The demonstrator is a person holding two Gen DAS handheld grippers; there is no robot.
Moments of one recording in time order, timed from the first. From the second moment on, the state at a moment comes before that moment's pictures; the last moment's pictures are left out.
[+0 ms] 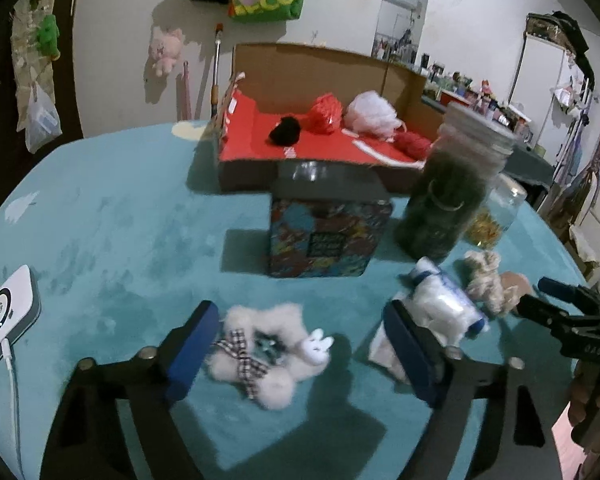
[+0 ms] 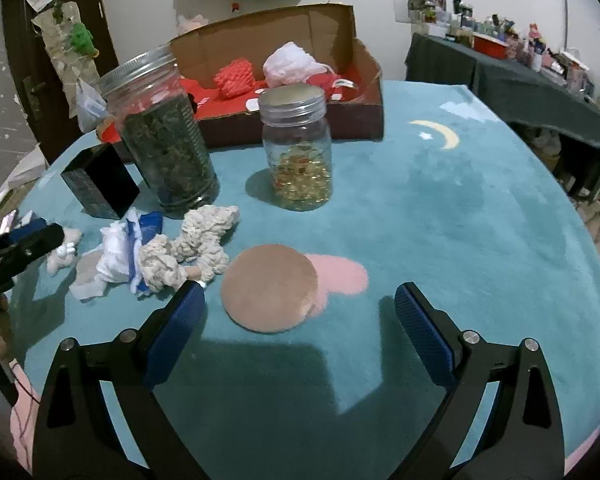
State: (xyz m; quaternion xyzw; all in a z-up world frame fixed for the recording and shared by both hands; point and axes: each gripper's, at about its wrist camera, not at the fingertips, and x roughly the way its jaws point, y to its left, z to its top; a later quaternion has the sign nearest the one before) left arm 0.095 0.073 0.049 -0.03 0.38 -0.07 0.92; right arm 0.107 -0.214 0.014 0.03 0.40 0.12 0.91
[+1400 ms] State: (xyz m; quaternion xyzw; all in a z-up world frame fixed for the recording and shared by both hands) left arm 0.101 0.006 0.079 0.00 0.34 -0.18 0.92; right arm 0.101 -0.187 0.051 -0.01 0.34 0.21 0.92
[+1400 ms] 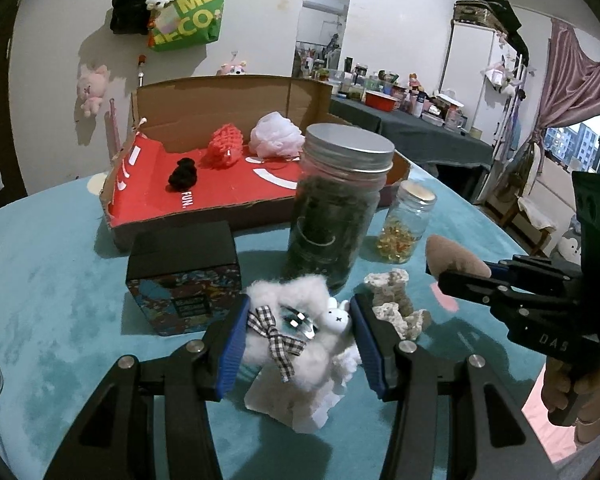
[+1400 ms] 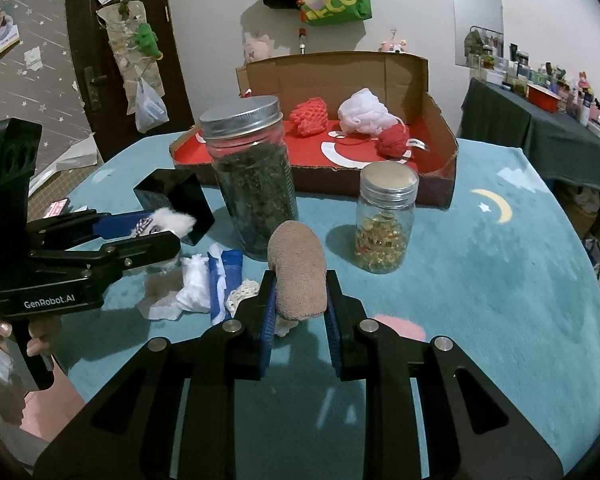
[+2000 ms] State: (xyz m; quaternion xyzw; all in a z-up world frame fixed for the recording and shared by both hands) left arm 0.098 0.072 0.063 -0.02 0.37 -0.11 0.92; right arm 0.112 -0.228 0.038 0.02 0.36 0.16 0.92
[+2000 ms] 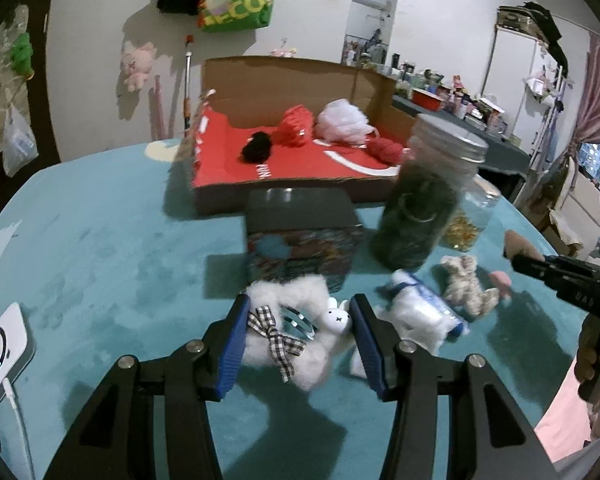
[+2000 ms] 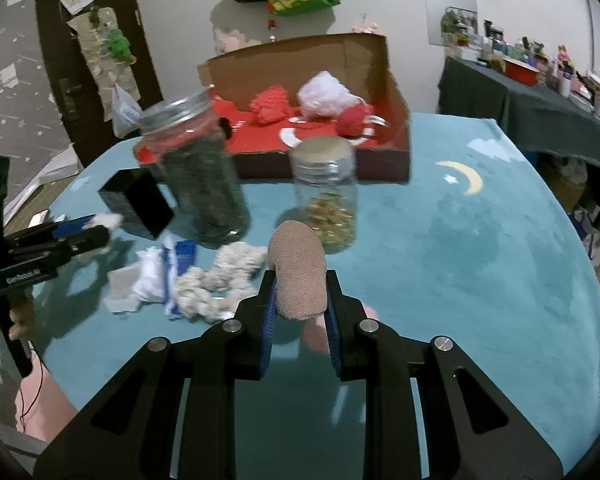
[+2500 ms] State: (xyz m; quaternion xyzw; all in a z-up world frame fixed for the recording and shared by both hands) left arm 0.135 0.121 0.057 0.00 0.37 -0.12 0.92; right arm 0.153 -0.254 0.035 -0.01 0.38 0.16 0.91
